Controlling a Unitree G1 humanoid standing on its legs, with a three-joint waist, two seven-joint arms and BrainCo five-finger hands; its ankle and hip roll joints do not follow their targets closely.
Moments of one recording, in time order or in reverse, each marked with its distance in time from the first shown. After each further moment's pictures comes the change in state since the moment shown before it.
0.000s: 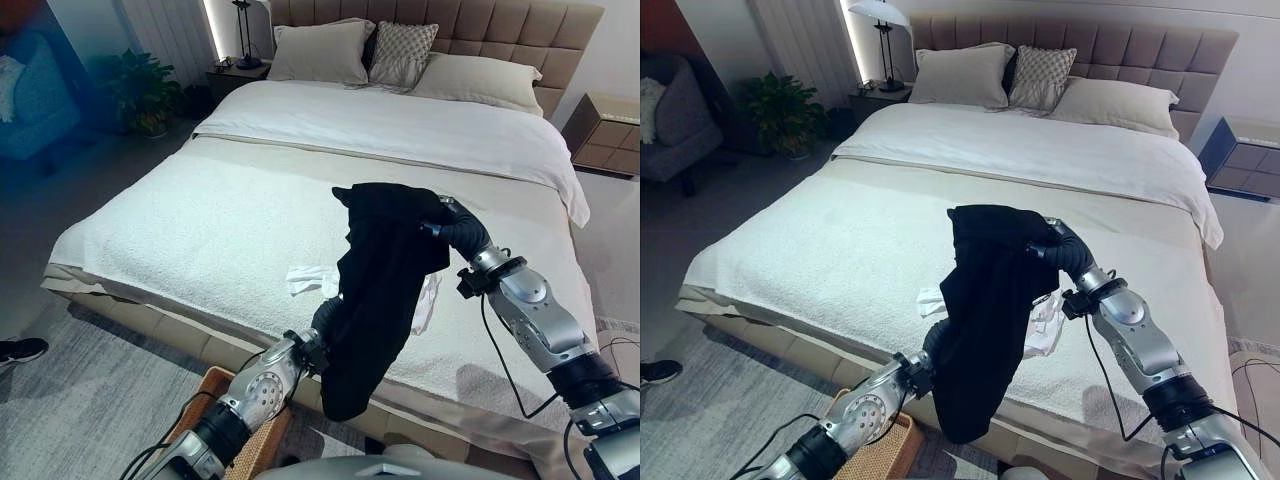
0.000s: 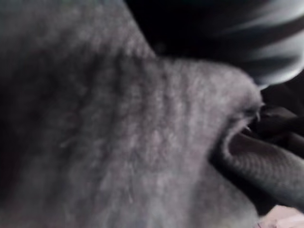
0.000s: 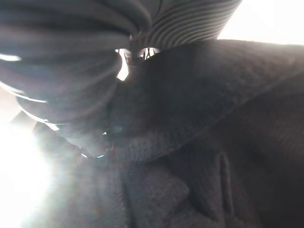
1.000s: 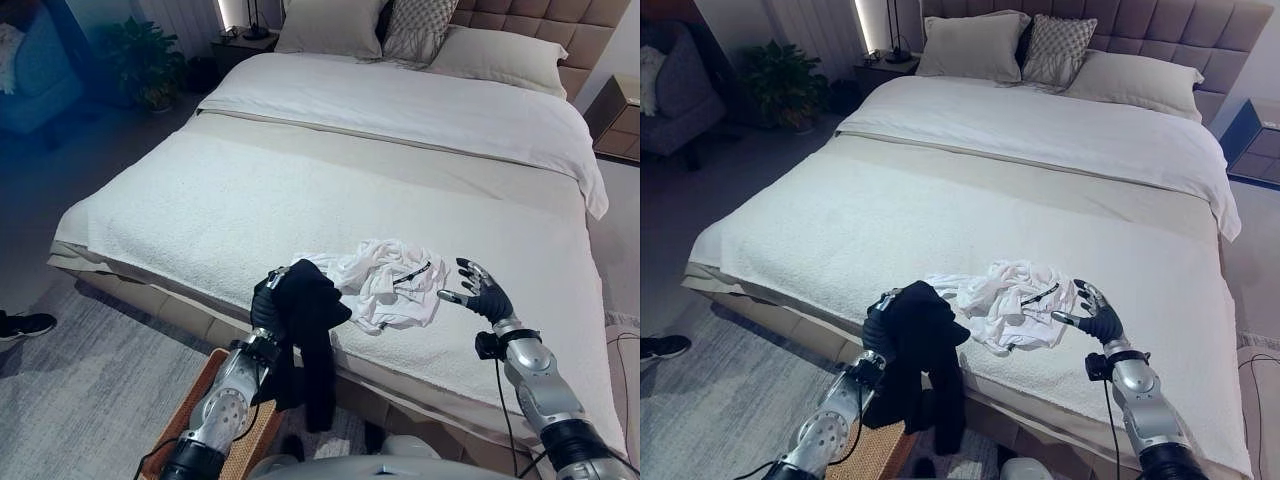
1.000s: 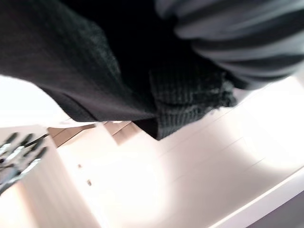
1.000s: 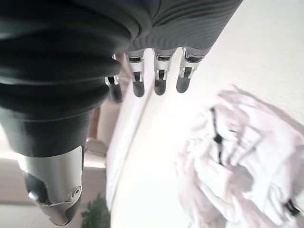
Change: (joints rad) left arm 0.246 -0.033 0.384 -0.164 -0.081 -0.066 0.077; right arm 0.285 0.230 -0.238 0.266 -0.330 0.009 -0.119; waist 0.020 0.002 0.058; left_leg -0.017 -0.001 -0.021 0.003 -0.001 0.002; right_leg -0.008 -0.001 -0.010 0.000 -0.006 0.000
